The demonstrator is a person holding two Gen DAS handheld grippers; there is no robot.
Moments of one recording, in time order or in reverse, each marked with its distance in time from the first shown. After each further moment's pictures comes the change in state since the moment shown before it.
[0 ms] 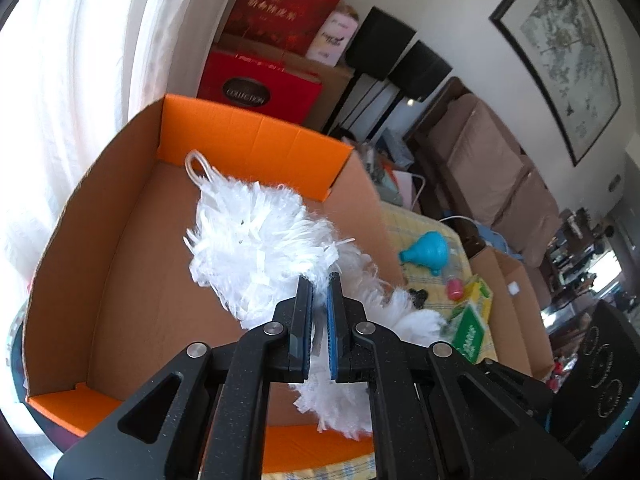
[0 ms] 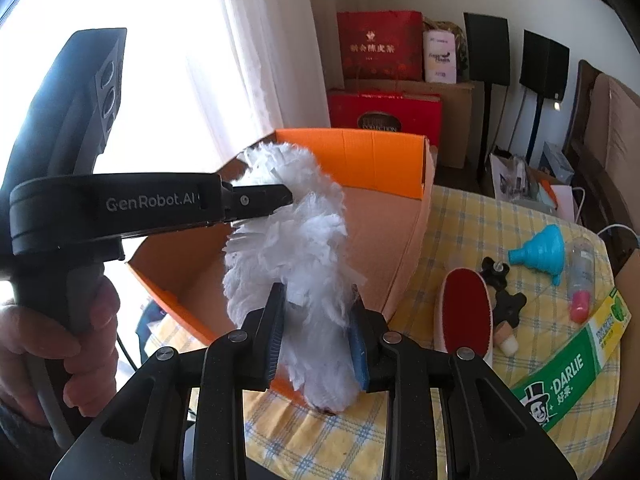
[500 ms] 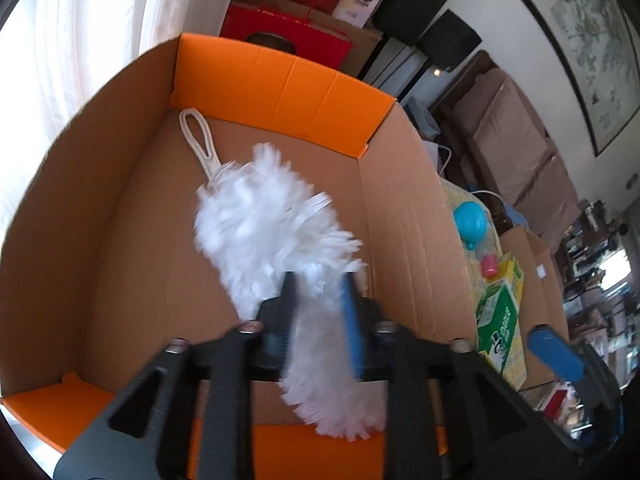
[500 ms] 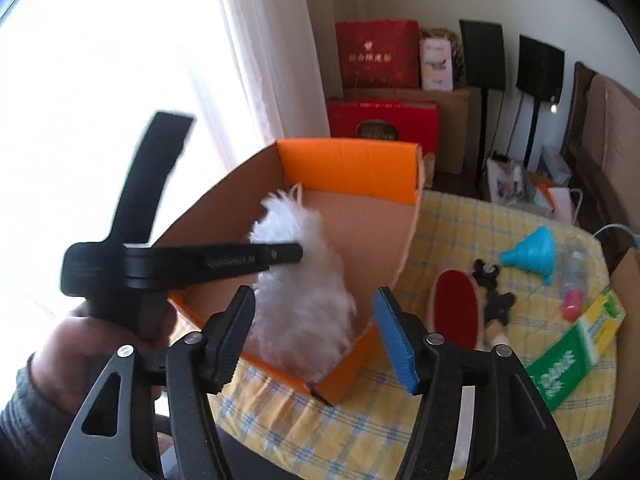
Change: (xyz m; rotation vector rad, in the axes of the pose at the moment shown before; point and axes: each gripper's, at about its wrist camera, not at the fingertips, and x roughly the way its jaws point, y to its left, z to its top) left arm 0.037 0.018 -0.014 -0.041 0.110 0.047; right arm -0.034 -0.006 0.001 -0.002 -0.055 -0.003
